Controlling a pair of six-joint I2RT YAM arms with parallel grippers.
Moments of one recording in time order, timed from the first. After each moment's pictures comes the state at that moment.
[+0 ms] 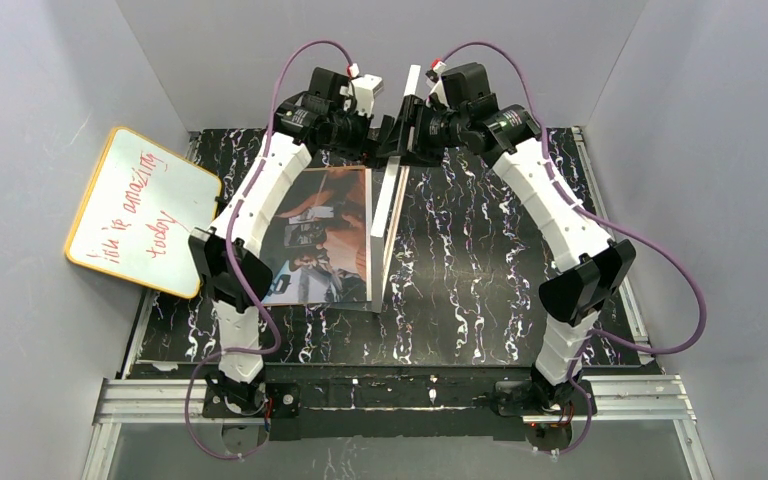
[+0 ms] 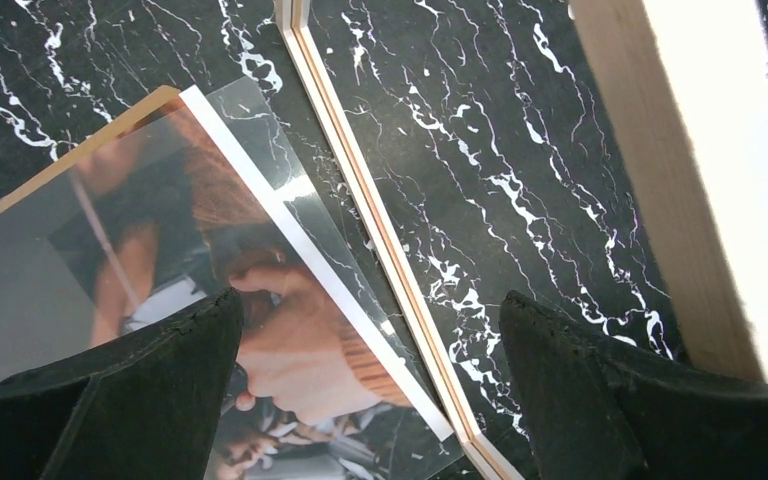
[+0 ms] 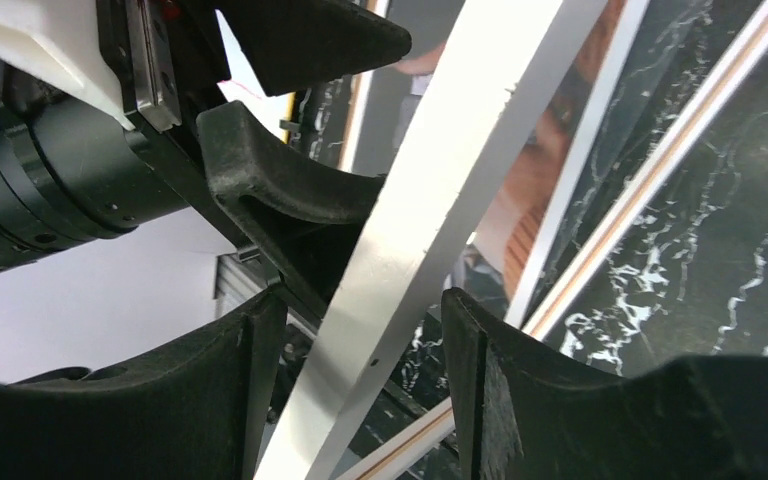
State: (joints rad) left arm -0.45 1.98 2.21 -0.98 0.24 -0.02; right arm 0.56 1.84 2.12 -0.89 -0.39 0.68
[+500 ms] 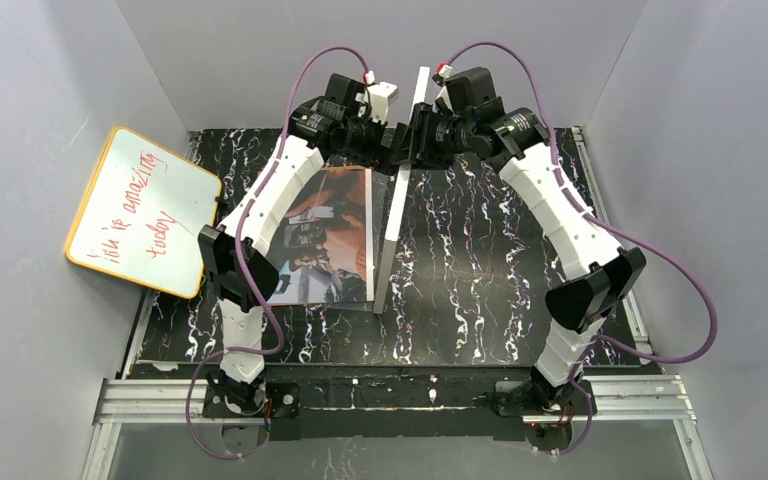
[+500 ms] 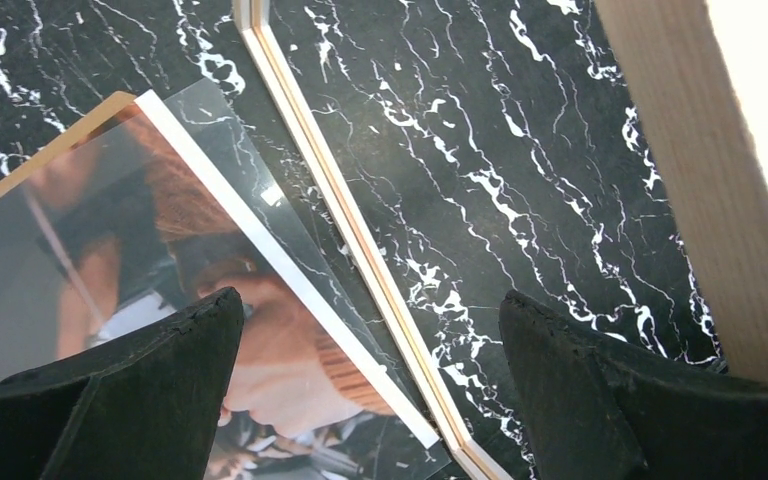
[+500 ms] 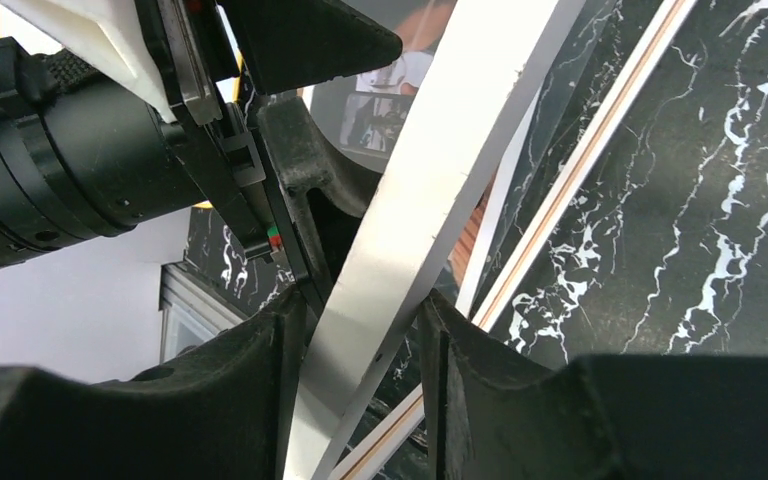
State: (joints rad) left arm -0.49 2.01 2.21 -0.97 0.22 -0.02; right arm 0.56 1.80 2.11 -0.97 -0.27 0.60
